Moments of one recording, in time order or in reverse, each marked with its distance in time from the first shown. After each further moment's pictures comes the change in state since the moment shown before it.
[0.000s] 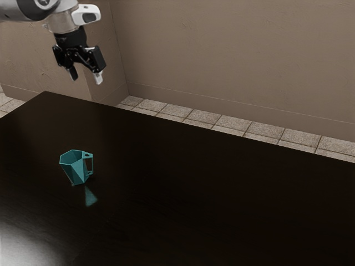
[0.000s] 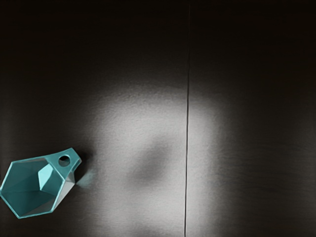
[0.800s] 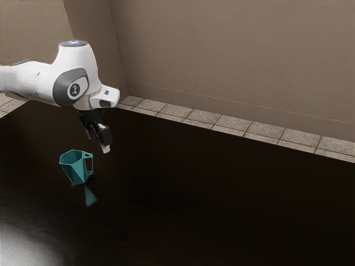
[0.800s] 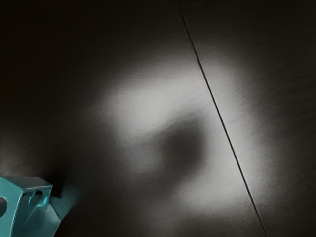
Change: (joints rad) arm 0.114 0.021 -0.132 -0.518 0.094 0.475 0.356
